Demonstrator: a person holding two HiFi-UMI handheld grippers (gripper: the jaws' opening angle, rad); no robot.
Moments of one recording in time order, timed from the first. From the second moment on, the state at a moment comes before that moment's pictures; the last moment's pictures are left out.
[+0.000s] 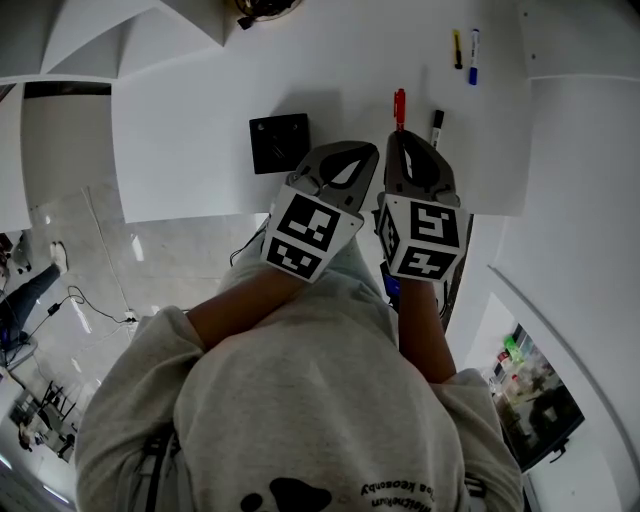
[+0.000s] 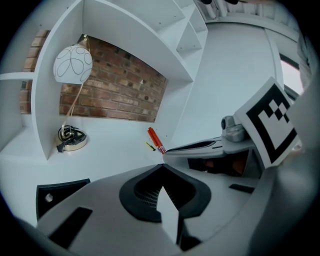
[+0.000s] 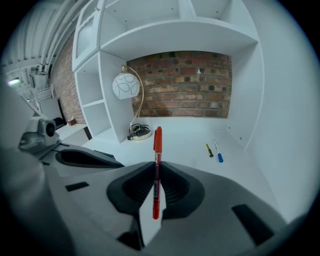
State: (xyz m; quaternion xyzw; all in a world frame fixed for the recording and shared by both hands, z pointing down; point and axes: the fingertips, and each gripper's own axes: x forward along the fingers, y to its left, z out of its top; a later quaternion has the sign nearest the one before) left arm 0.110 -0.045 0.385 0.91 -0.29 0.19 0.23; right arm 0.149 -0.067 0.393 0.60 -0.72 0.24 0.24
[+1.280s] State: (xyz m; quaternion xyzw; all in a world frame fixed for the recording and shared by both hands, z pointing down) left arm -0.007 -0.035 0.356 0.88 -0.40 0.16 0.20; right arm 0.020 -0.068 0.332 0.53 -0.83 0.12 0.15
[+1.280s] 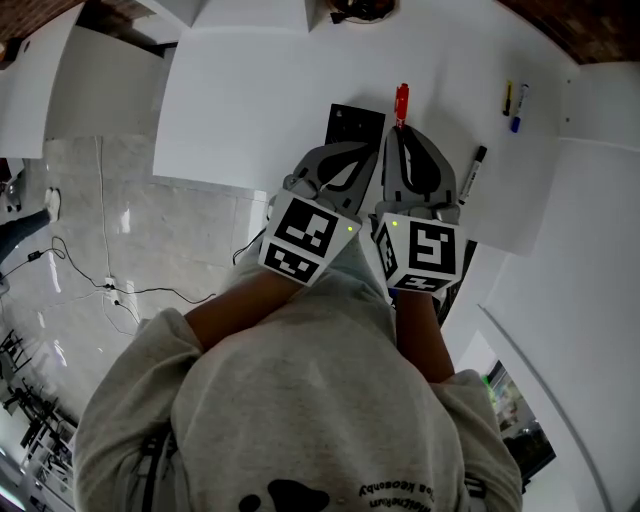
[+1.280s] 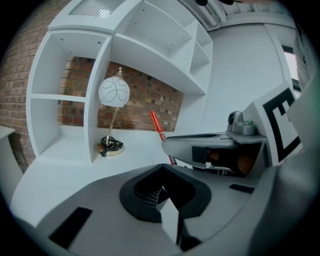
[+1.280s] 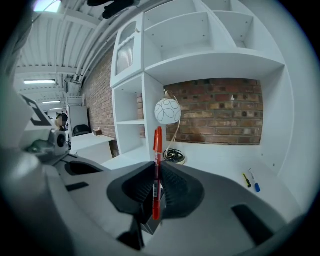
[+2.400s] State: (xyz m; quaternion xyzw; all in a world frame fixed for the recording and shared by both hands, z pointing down) left arm -0.054 -0.035 0.372 0.84 -0.46 0.16 0.23; right arm -0.032 -0.082 0.373 0.46 -0.86 0.11 0.17
